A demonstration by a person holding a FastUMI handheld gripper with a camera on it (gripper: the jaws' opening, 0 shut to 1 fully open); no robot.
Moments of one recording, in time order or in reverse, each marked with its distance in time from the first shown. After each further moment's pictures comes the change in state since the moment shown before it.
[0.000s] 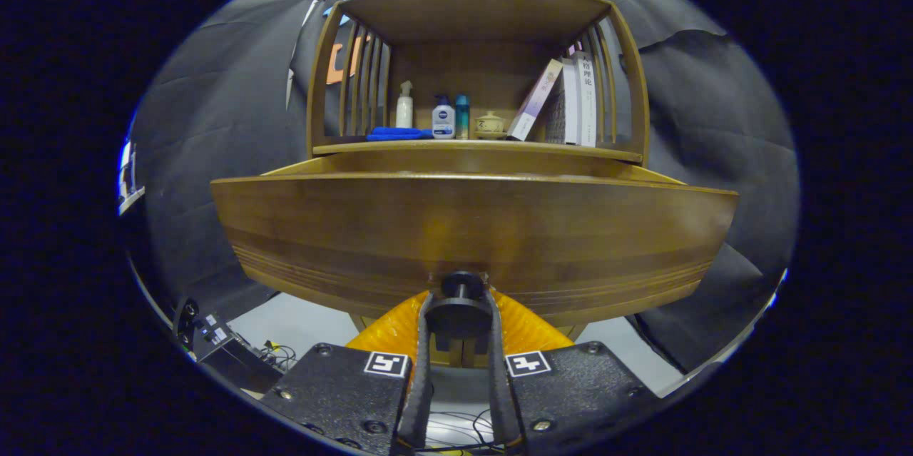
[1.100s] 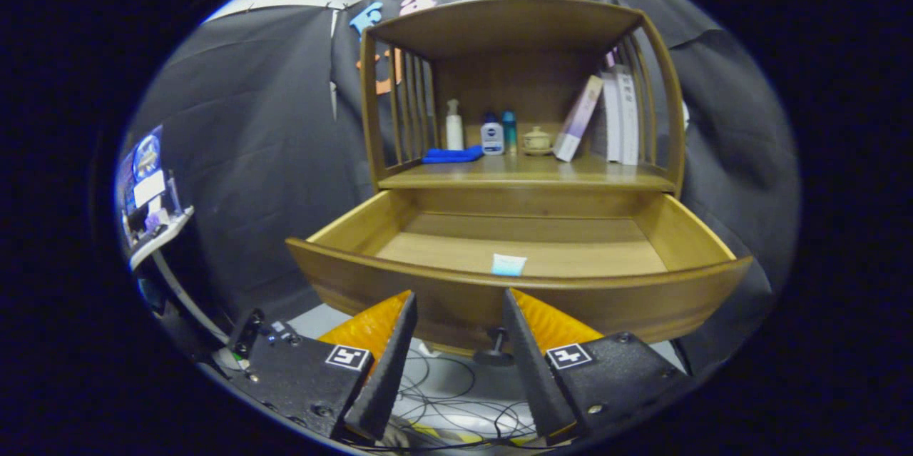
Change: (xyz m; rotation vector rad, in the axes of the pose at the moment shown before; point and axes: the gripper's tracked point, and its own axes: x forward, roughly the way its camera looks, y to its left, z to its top) arm -0.062 0.046 0.078 0.018 0.097 0.257
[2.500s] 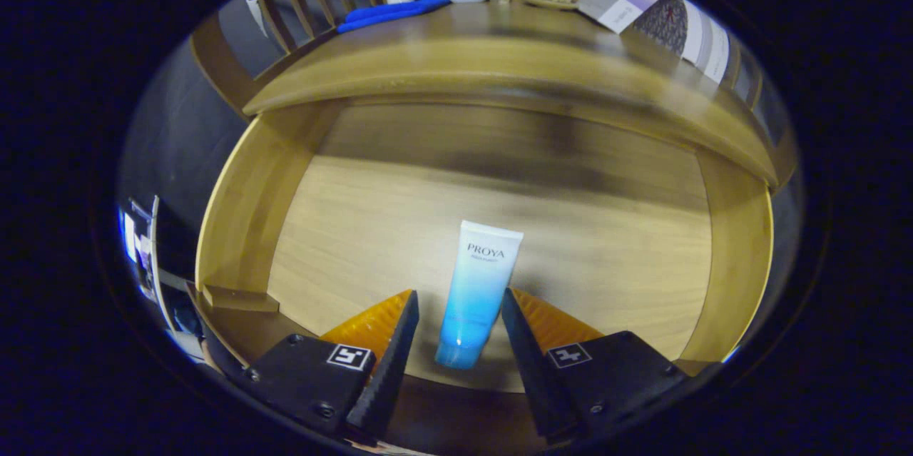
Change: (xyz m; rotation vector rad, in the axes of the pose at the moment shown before) arm 0.148 -0.068 -0.015 0.118 0.781 -0.124
